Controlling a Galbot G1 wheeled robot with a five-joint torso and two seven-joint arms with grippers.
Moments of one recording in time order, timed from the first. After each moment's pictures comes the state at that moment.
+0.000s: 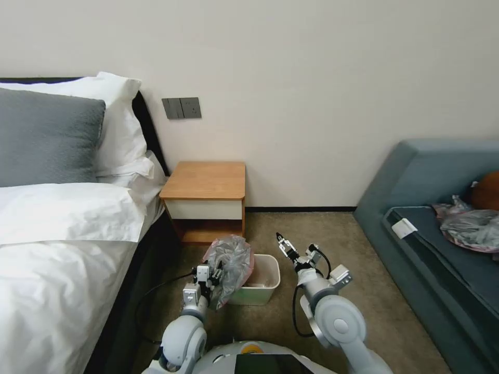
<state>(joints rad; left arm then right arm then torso) 1.59 -1.34 -0.28 -2.12 -0.24 0.38 -0.28 -1.49 1.27 0.28 2.32 1.18 -0.16 0.59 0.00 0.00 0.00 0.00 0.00</state>
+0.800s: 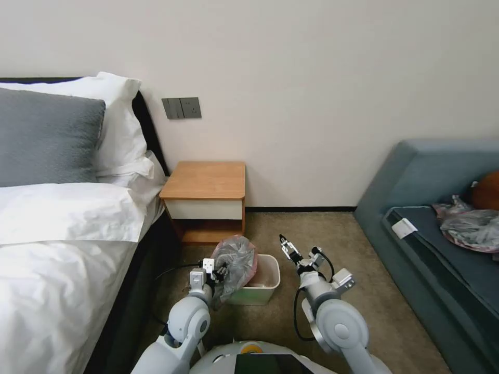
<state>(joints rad) 1.45 -1.29 -0.22 -2.12 -0.46 0.64 -0.44 -1.52 1.28 0.29 2.34 1.14 -0.15 0.60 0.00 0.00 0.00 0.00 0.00</state>
